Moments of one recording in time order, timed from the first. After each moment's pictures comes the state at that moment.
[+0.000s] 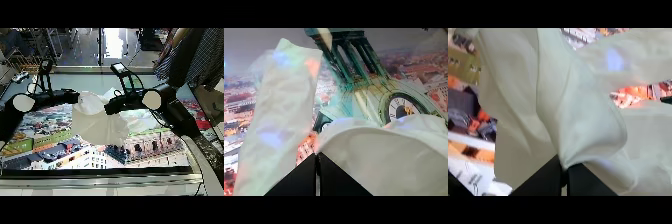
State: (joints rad) left arm -0.21 -1.22 1.31 0.95 -0.72 -1.23; right arm 0.55 -1.38 1.66 -1.34 1.10 1.53
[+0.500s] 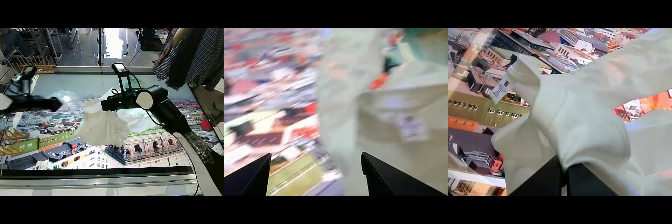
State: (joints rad) left arm 0.12 -1.17 1.32 1.22 -1.08 -1.24; right arm 0.55 -1.44 1.66 -1.33 1.03 1.65
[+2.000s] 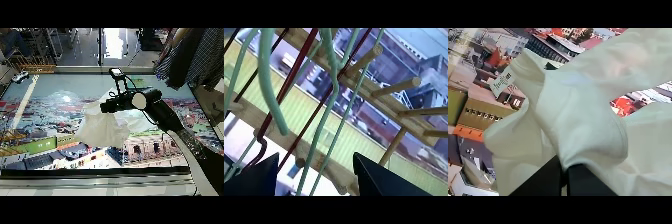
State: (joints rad) left arm 0.92 -1.21 1.00 1.34 -0.81 -1.32; right arm 0.55 -1.48 1.66 -1.34 1.03 1.63
